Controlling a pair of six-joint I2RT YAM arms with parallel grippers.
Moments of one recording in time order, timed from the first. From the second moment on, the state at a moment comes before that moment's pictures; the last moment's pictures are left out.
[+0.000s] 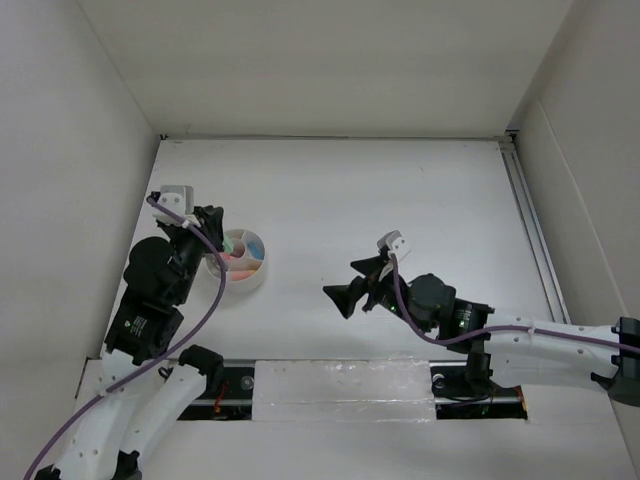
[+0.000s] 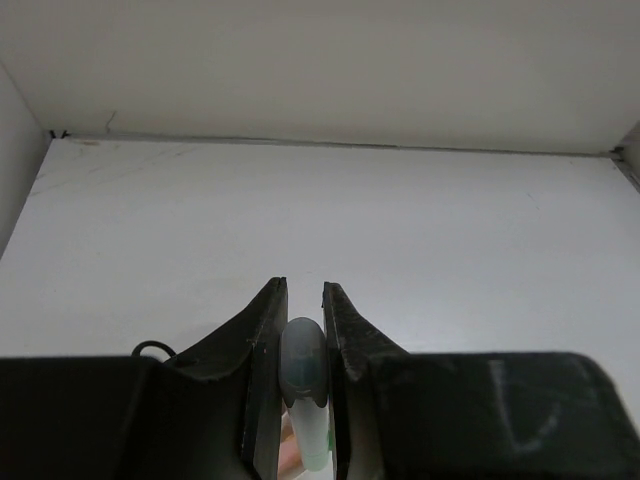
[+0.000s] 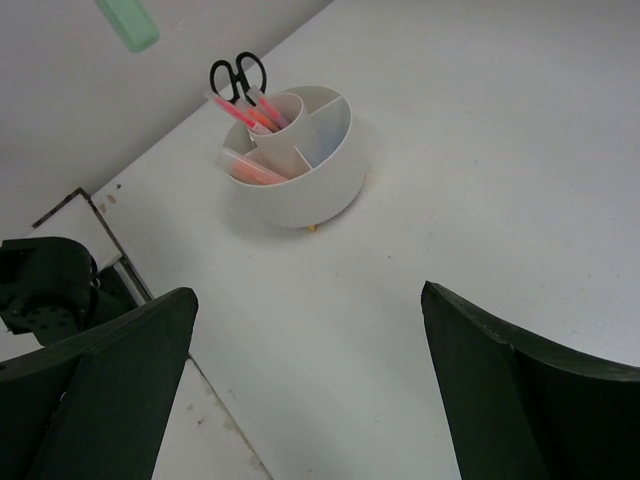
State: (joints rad) left arm -0.39 0.58 0.92 -0.38 -0.25 -0.18; right arm 1.22 0.92 0.58 0.28 0.36 0.33
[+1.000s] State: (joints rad) left arm -0.39 0.65 0.59 -0.12 0.01 0.01; right arm 1.22 0.78 0.51 0.30 0.30 0.33
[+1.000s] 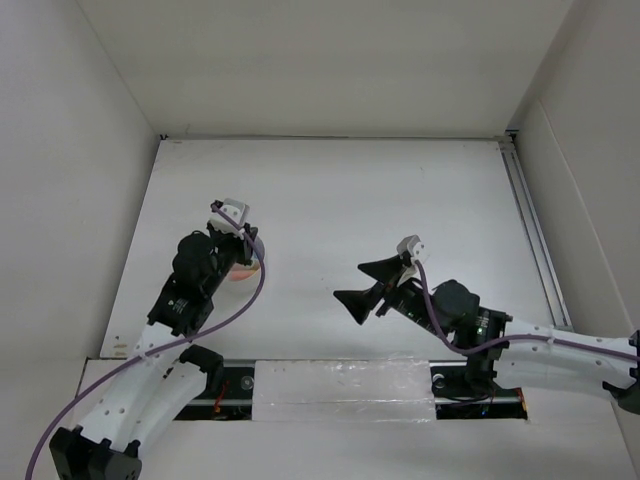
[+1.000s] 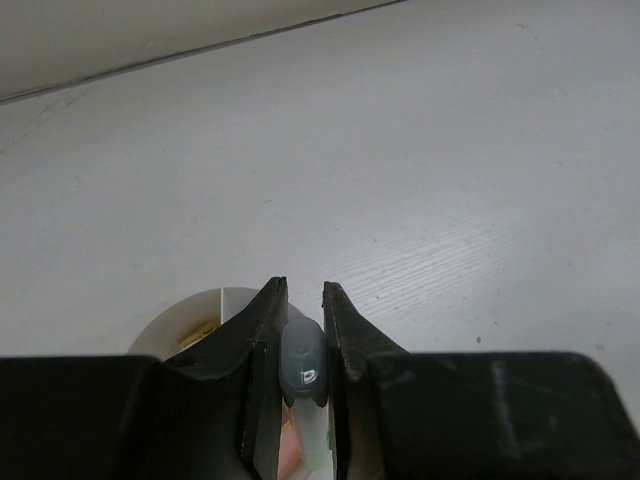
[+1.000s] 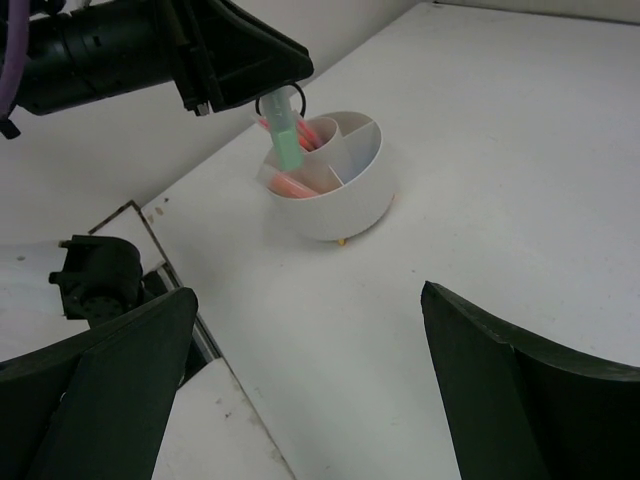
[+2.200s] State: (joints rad) left arm -0.39 0.74 0.53 -0.02 -0.10 0.02; right arm 1.22 0.67 0.47 0.30 0.24 0.31
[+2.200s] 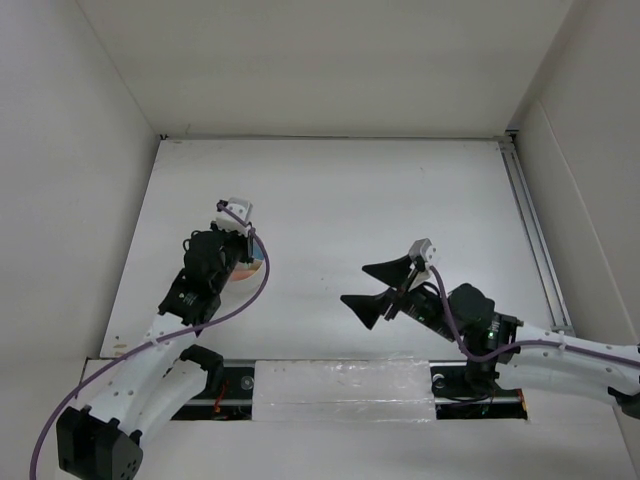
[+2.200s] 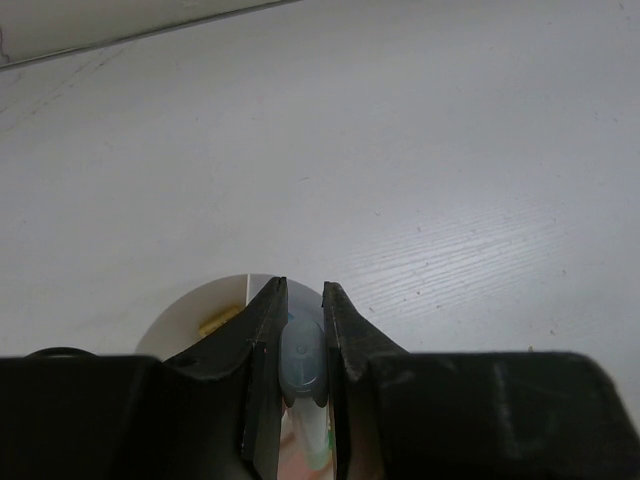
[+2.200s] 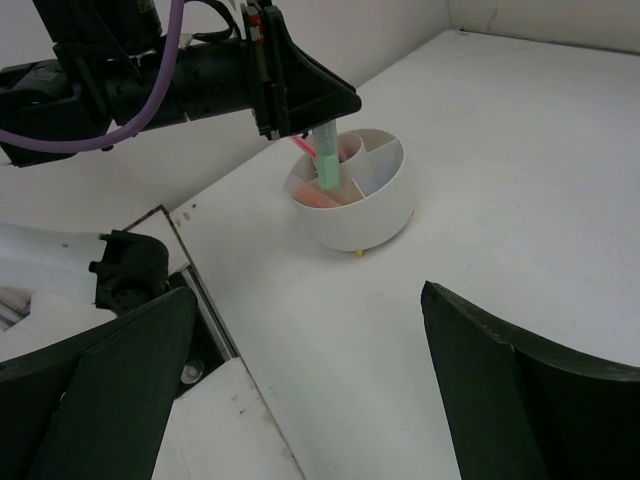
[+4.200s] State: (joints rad) left arm -0.39 0.79 0.48 -0.03 -0.10 0.00; right arm 1.22 0.63 0.44 0.30 0.21 0.30
